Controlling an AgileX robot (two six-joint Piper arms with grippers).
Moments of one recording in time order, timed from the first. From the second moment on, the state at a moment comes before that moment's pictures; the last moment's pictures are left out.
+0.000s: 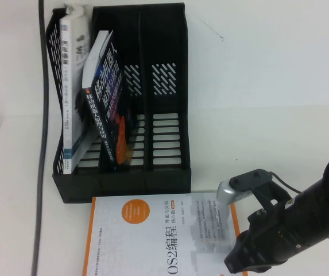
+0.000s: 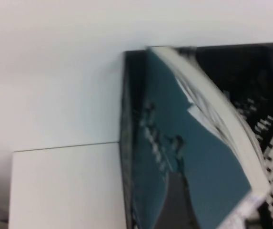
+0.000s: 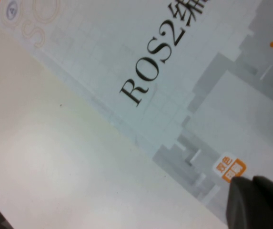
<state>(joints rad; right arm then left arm) 0.56 1.63 -0.84 0.75 0.67 -0.60 -0.19 1.77 -2.32 0.00 1.30 -0.18</state>
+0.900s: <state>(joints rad) 0.56 1.63 -0.84 0.77 0.63 -0.60 -0.19 1.04 -0.74 -0.15 0.32 -0.08</state>
